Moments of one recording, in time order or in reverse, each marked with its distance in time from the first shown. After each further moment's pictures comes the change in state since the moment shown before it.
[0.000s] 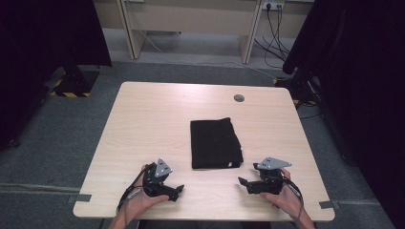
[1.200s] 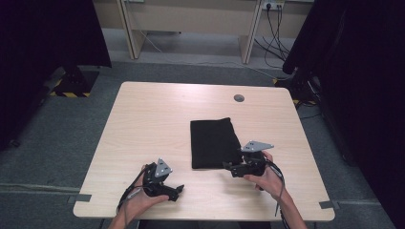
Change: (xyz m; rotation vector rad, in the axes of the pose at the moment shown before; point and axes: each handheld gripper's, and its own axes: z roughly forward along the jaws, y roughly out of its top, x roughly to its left) left arm 0.000 0.000 0.000 0.000 -0.001 0.000; right arm 0.003 0.052 0.041 -0.043 0.070 -0.010
